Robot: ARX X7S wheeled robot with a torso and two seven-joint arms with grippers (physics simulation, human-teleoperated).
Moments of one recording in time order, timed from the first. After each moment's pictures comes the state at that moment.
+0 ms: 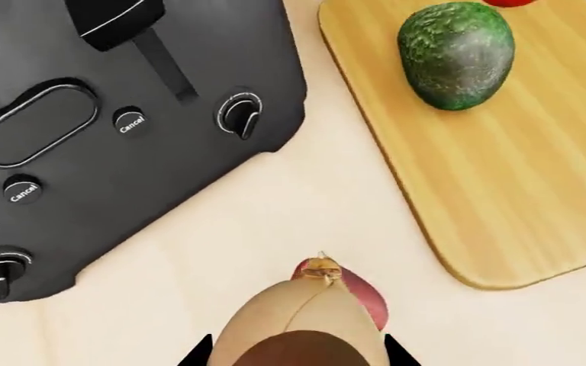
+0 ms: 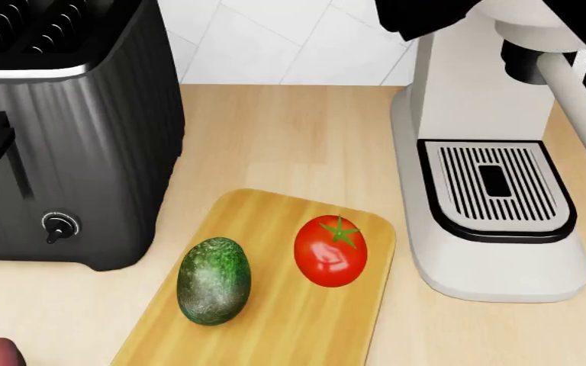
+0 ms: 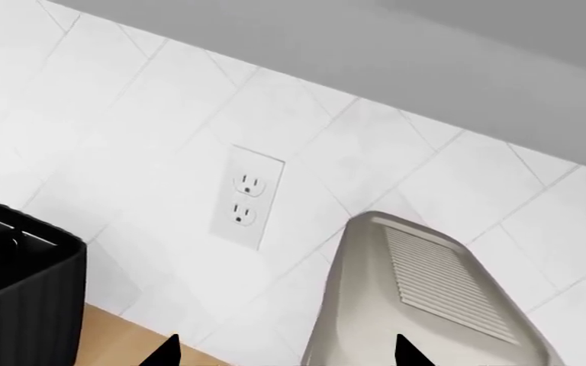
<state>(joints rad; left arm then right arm) -1.63 -1.26 0.95 0.48 -2.29 -1.34 -0.74 1.75 0.84 -0.71 -0.19 1.50 1.05 0.55</state>
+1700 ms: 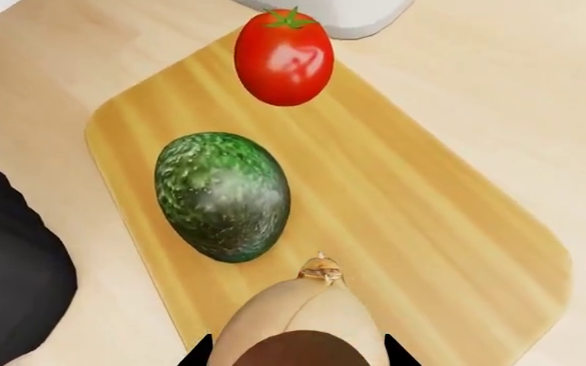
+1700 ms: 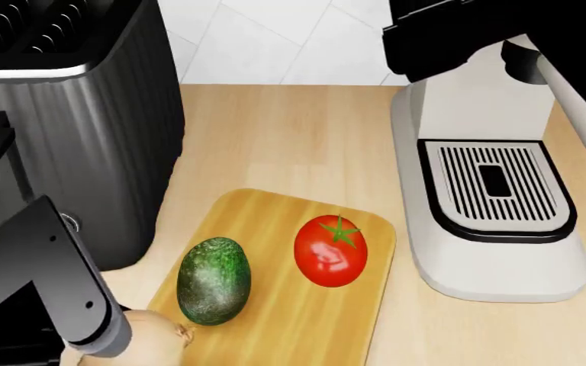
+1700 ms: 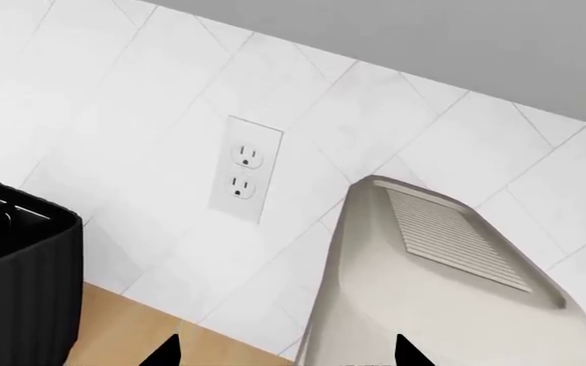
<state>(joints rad) -1.44 -0.80 0.97 0.42 -2.00 -1.19 -0.59 1.66 0.88 -0.71 -0.23 1.51 1.00 0.56</state>
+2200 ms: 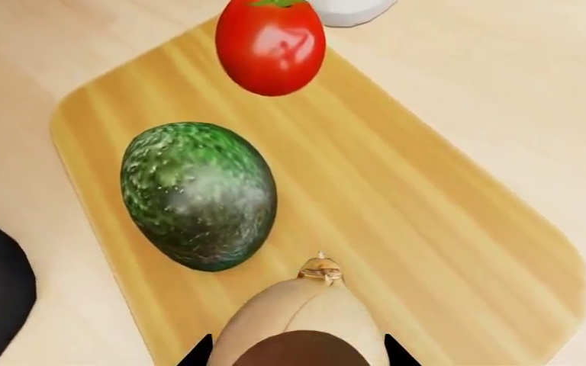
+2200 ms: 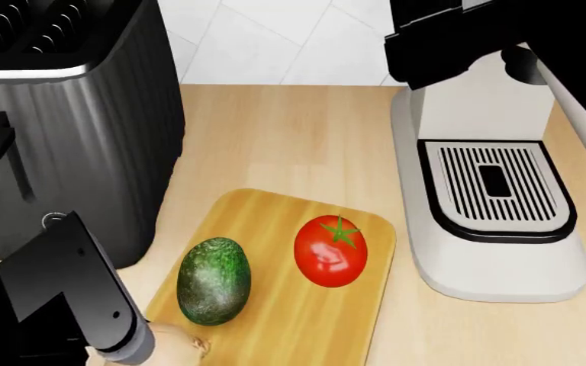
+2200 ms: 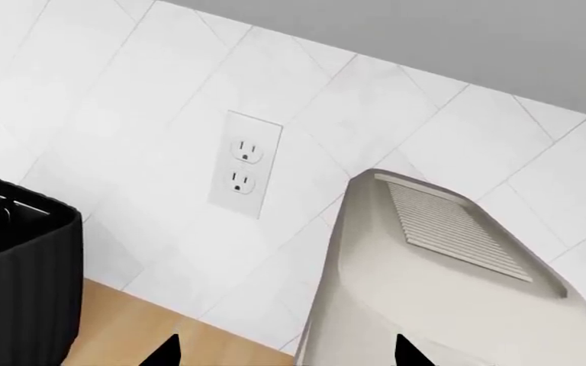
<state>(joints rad) -1.37 -0.76 0.98 0.41 -1.90 -1.17 -0.53 1.64 0.89 -0.71 -0.24 1.52 0.99 0.57</state>
